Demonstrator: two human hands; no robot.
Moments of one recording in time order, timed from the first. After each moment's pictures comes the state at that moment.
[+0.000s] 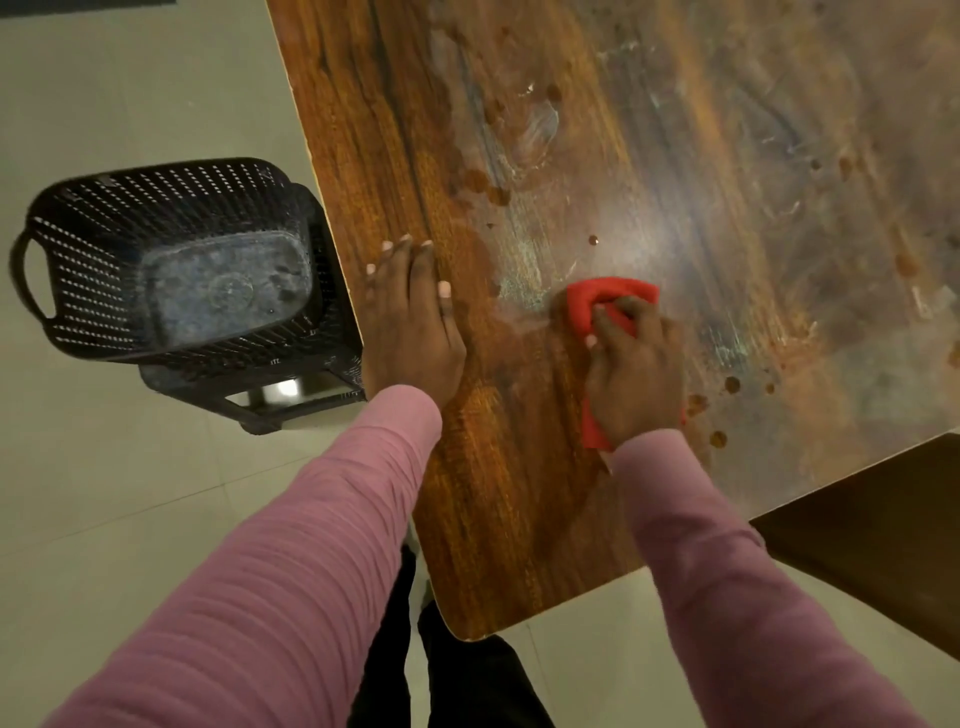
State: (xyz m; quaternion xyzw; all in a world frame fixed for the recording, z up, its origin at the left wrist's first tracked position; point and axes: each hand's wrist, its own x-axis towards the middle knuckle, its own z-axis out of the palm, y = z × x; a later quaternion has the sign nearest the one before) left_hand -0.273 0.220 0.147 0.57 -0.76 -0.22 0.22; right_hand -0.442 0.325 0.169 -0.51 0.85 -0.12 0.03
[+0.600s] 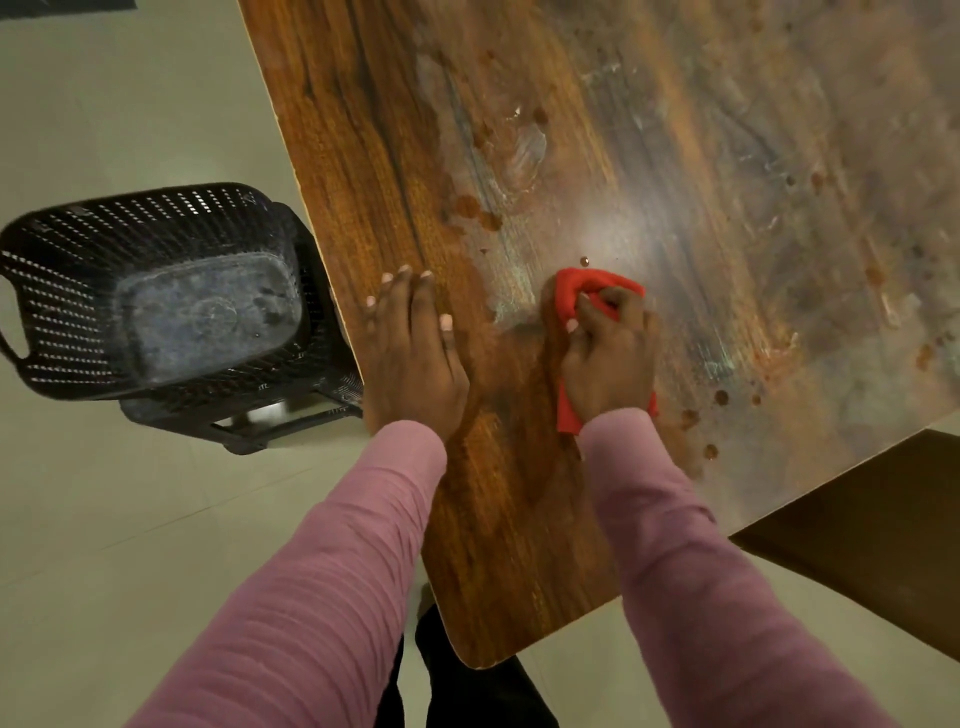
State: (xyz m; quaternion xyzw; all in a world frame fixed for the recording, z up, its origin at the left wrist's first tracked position) left_hand -0.274 0.220 0.148 0.56 -0.76 -0.23 0.23; right_hand -0.432 0.280 0.174 -0.42 0.90 -0.15 0.05
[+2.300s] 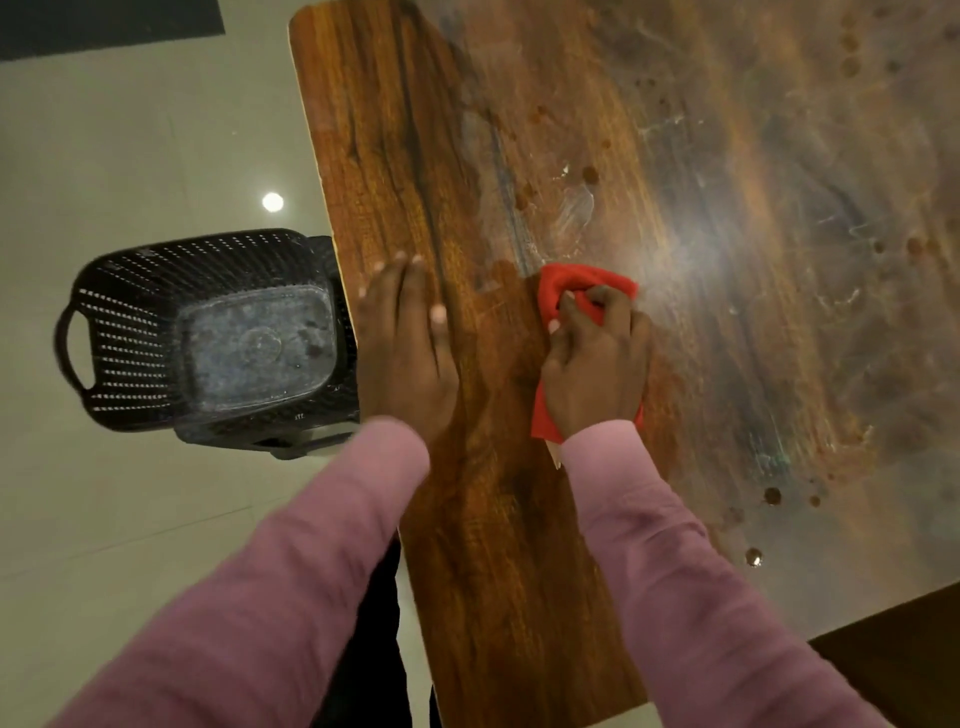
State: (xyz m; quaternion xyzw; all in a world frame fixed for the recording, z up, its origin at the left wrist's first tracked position) left_hand -0.280 0.150 0.161 0.59 -0.73 -0.25 0.25; right_hand -0.427 0.203 0.171 -0.45 0.87 -0.17 0.09
